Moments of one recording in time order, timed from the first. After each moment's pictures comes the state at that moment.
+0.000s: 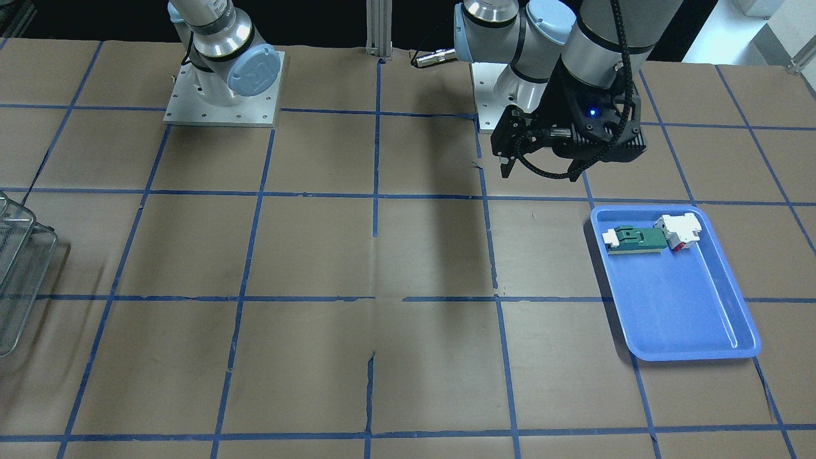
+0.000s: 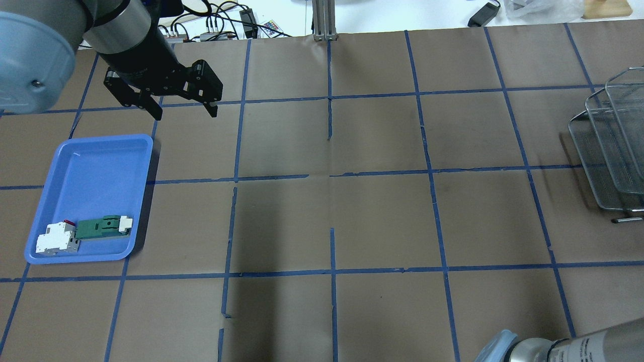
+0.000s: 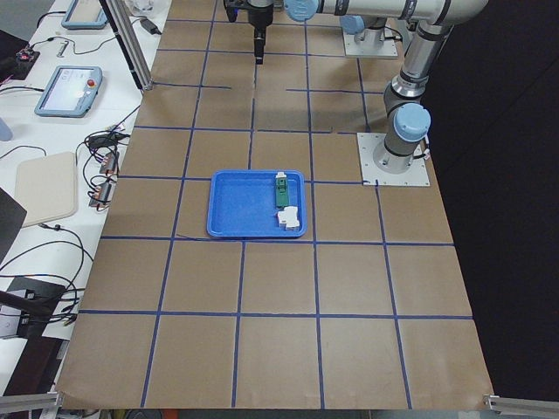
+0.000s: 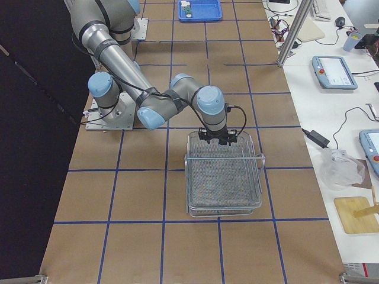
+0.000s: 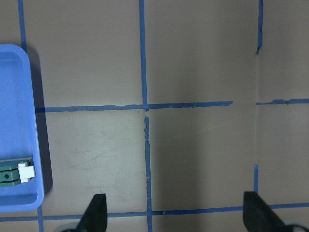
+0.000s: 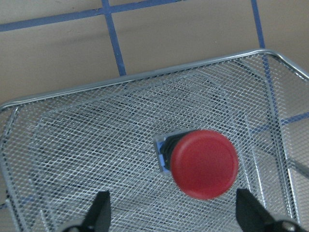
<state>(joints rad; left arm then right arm) -1.60 -1.60 -1.53 -1.54 1.54 -0.01 0.75 -1.33 1.62 -1.97 -1.39 -2.15</state>
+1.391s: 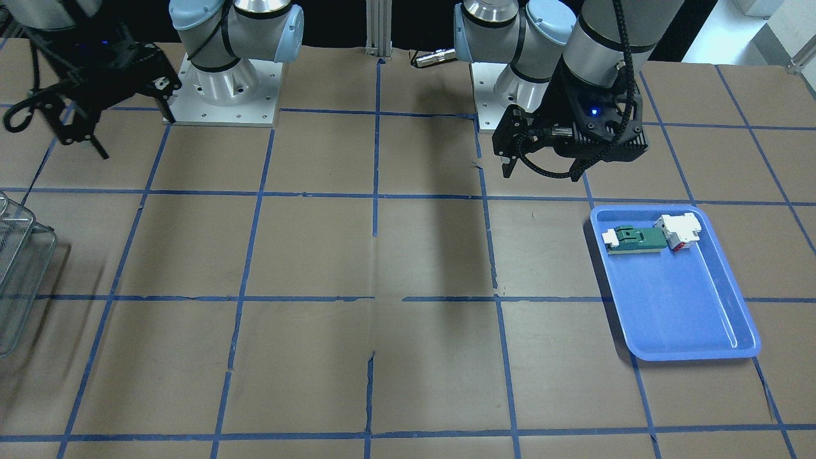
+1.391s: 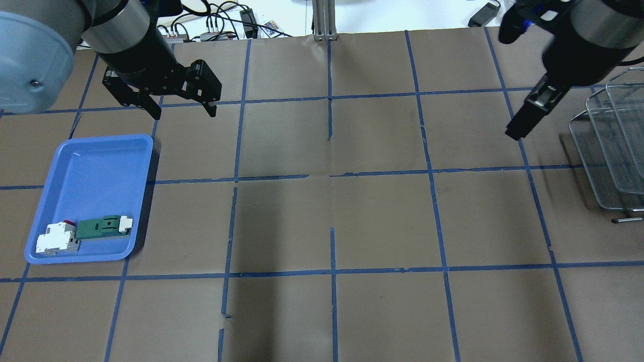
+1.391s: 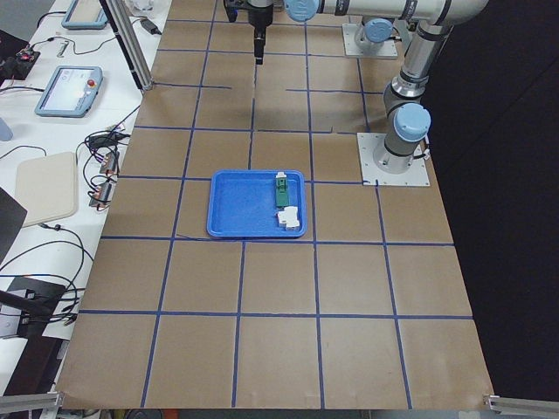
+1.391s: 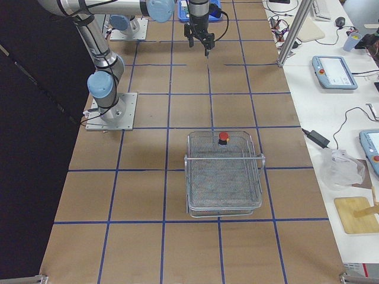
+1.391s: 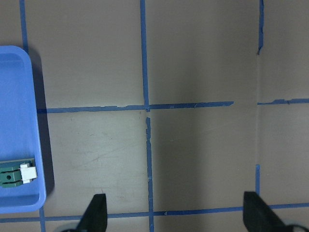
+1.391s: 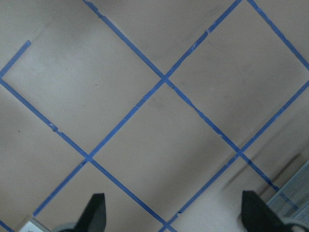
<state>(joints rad) -1.60 -1.60 -1.53 -1.54 1.54 0.00 1.51 -1.68 1.63 -1.58 -1.59 -0.81</state>
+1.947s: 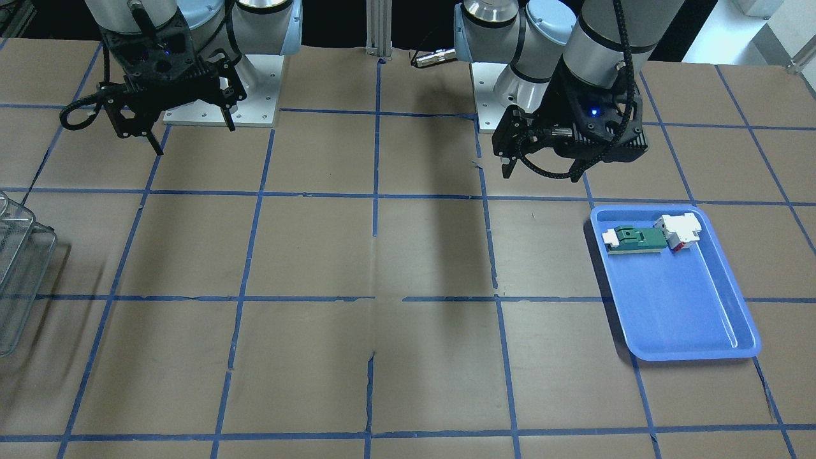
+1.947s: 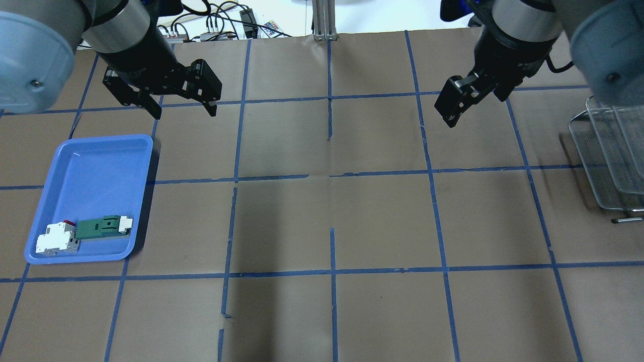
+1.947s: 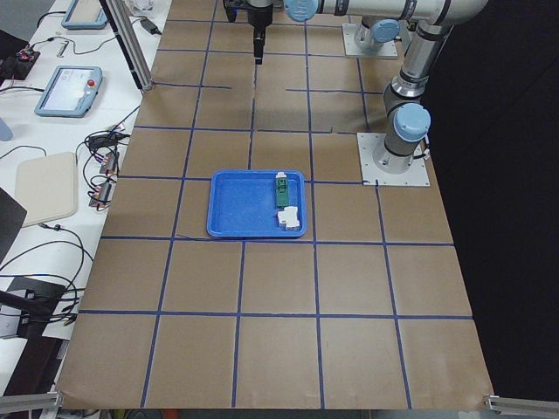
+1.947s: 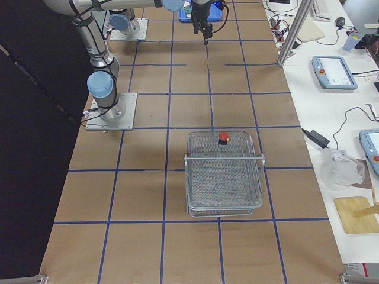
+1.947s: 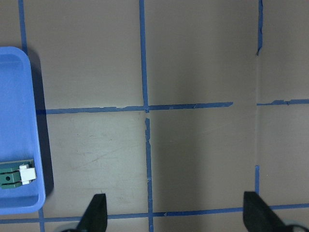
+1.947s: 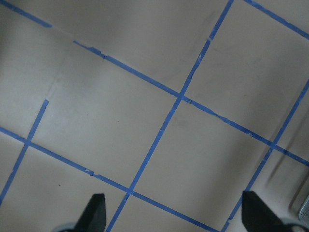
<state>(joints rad) -1.60 -1.60 -1.53 -1.54 1.54 0.00 1.61 -1.58 1.52 -1.56 -1.59 -0.36</state>
